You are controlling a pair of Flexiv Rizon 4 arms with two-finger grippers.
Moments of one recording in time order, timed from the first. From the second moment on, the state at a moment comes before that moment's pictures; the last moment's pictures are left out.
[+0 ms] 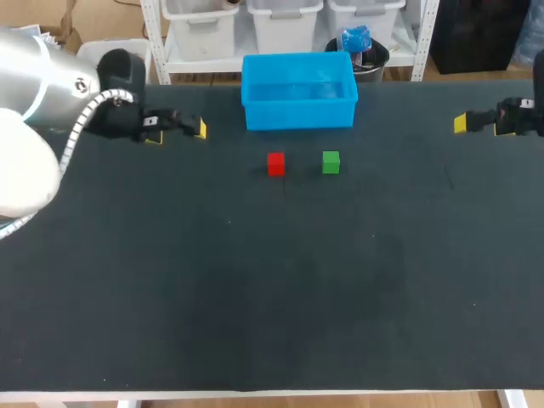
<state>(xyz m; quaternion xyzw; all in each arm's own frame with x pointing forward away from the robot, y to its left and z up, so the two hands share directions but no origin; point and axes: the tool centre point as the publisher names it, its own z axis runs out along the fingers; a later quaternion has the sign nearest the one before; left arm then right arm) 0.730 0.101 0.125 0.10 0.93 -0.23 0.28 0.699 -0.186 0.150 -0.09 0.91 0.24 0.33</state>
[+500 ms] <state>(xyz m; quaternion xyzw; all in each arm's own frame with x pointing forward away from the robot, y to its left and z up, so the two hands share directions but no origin) 0.729 0.095 0.118 0.09 0.94 -0.21 0.26 0.699 -0.186 0.150 -0.09 0.91 0.24 0.33</state>
